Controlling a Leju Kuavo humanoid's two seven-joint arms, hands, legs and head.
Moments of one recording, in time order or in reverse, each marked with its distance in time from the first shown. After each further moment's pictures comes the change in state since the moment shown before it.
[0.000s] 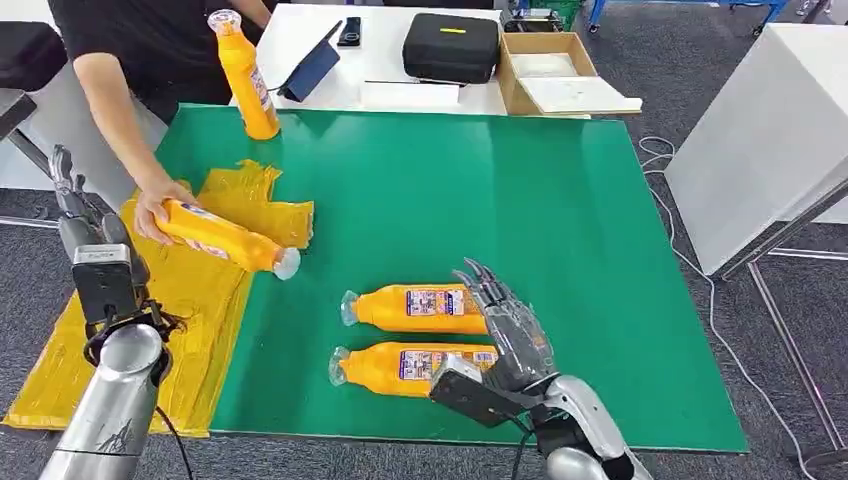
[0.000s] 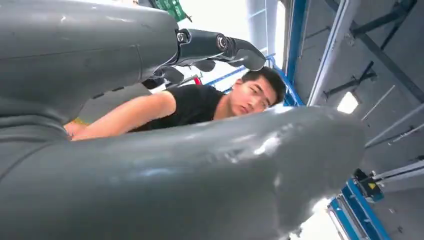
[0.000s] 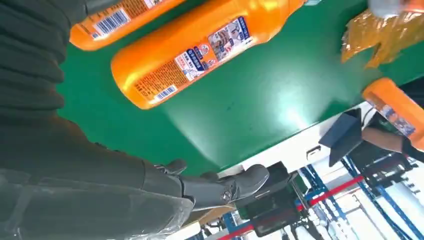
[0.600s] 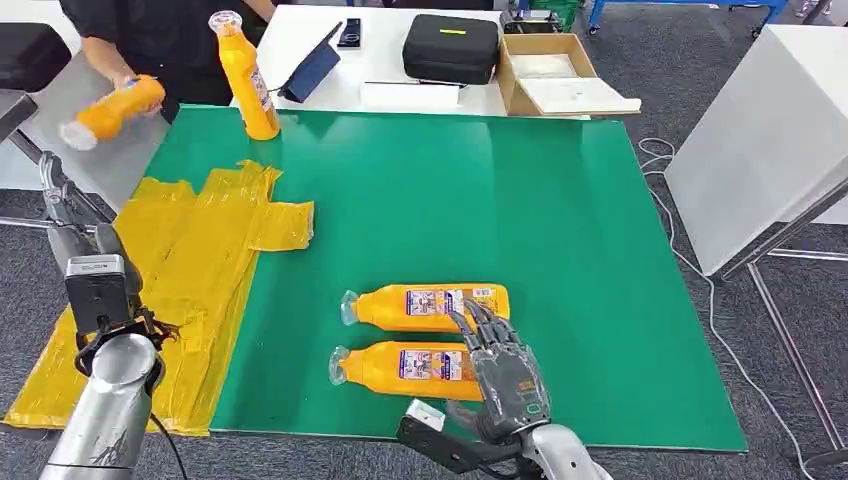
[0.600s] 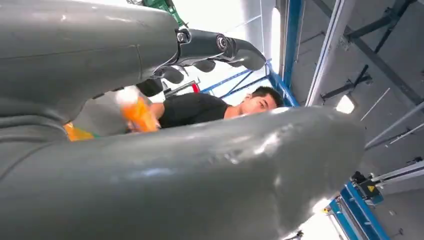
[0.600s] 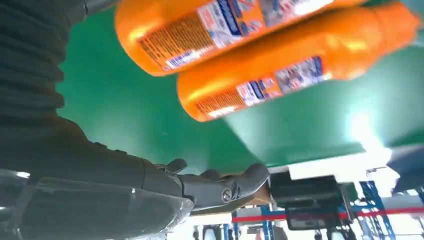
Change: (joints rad) left arm 0.036 -0.004 0.032 -0.048 -0.036 -0.014 0.011; right arm 0.123 0.018 0.078 -0.070 0.401 0.104 0.278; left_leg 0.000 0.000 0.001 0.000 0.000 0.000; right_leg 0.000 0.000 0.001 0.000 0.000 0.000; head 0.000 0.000
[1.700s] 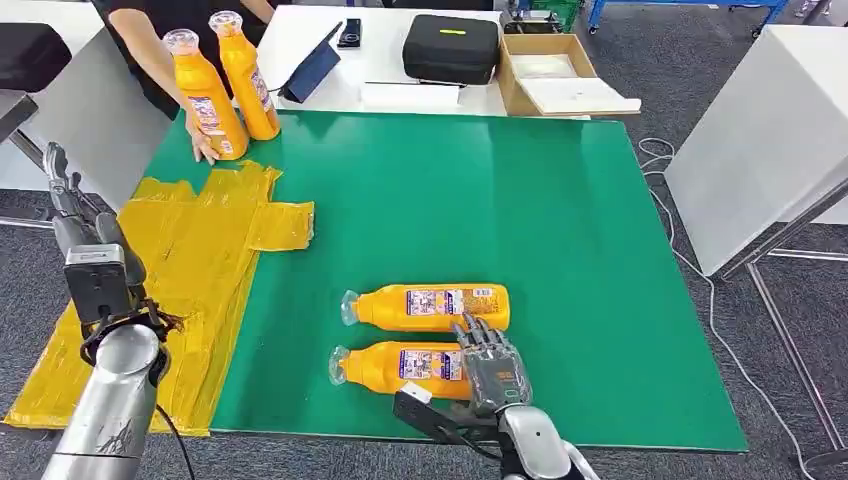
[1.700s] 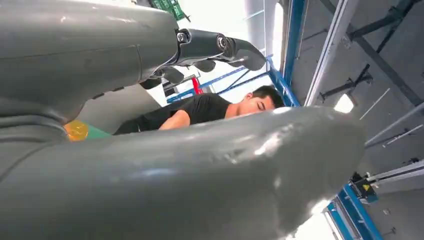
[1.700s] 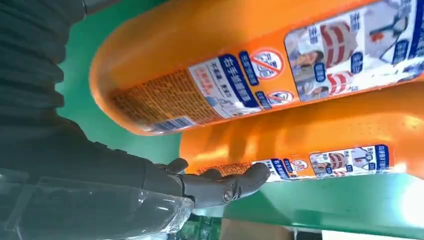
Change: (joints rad) left arm -0.038 -0.014 -0.006 0.027 0.022 -0.018 -0.005; right arm -0.078 0.127 -0.071 0.320 0.031 0.059 -0.011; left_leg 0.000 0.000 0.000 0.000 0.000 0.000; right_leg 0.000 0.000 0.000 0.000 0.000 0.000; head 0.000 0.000
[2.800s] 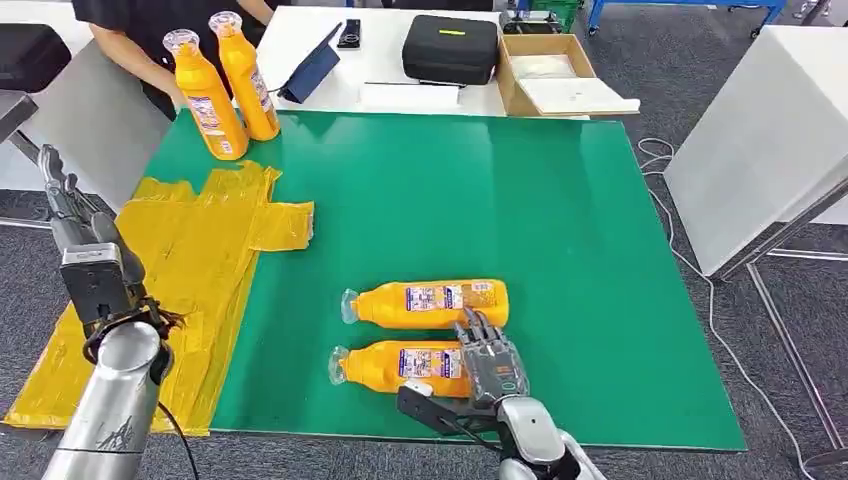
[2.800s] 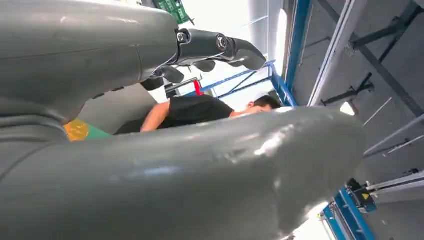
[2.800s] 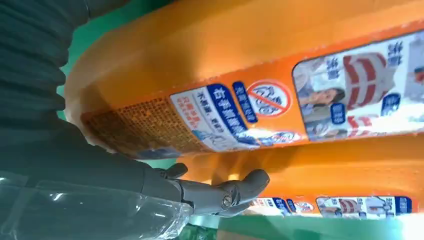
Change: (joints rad) left arm -0.017 0.000 -0.004 0.026 0.040 0.030 -0.021; right arm -0.056 0.017 0.003 0.144 -0.039 0.024 -0.035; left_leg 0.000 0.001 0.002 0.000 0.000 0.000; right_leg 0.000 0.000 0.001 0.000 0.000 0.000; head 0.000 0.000
